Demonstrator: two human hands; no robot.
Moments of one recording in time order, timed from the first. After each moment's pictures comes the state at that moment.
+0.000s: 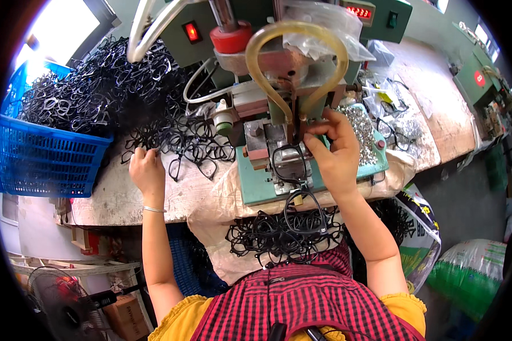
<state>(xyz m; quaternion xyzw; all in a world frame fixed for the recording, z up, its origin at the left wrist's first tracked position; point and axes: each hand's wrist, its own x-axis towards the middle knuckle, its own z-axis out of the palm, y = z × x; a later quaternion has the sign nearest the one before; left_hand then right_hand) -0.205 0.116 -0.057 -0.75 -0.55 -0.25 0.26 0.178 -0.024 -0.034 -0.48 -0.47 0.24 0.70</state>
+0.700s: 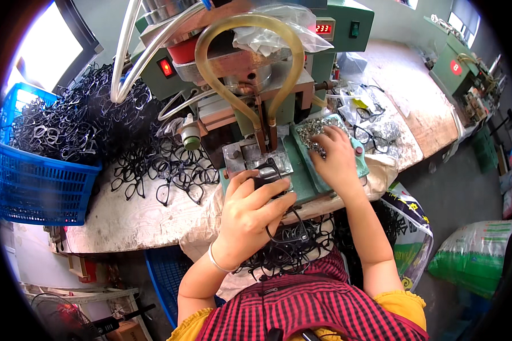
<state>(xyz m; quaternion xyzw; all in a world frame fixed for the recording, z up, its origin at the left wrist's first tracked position) 0.006 -0.021 0.020 -0.91 -0.17 -0.37 -0.07 0.248 -0.032 -0.057 -0.73 -0.58 -0.05 0.36</state>
